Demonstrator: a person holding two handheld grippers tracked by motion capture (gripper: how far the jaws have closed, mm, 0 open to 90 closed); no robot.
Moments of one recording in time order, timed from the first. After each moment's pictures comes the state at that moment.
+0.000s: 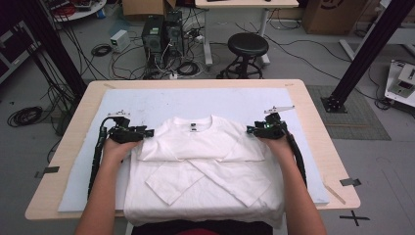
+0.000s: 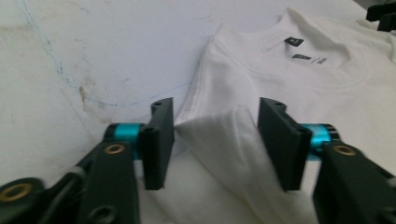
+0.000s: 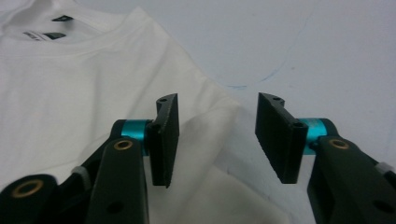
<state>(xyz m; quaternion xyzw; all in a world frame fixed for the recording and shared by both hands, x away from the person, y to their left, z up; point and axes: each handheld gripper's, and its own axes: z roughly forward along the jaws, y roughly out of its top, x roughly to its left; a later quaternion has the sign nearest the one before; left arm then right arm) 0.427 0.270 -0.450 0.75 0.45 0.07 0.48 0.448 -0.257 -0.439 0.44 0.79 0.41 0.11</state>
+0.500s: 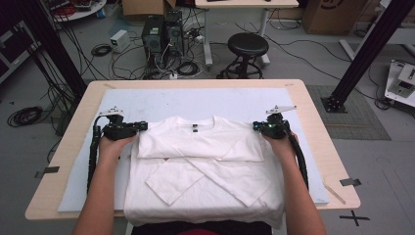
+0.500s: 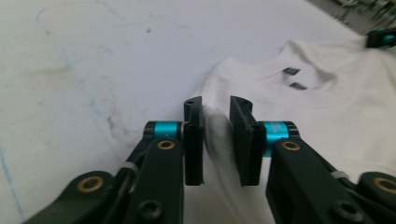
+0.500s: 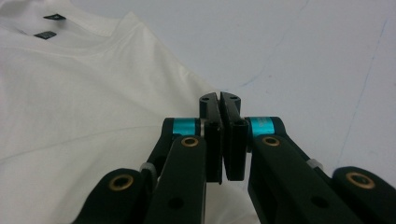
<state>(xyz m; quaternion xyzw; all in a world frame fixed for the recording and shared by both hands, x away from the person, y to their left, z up) 0.426 0.280 -0.441 0.73 0.46 0.11 0.49 0.439 -0.263 -0.429 0.42 0.80 0.40 0.16</state>
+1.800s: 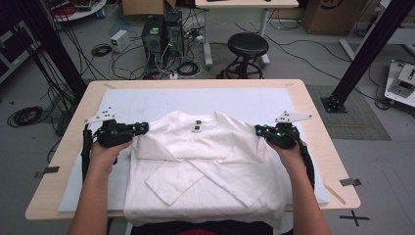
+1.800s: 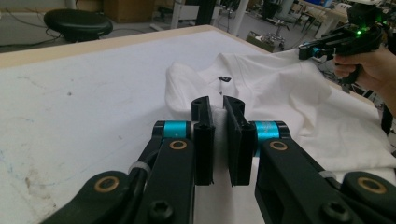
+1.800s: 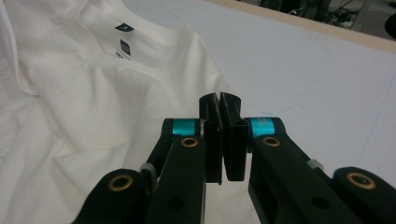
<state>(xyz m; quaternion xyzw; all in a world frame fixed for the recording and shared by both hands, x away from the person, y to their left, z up) 0.370 0.270 -0.387 0.73 0.32 0.10 0.59 0.381 -0.269 -0.395 0.35 0.79 0.48 0.17</state>
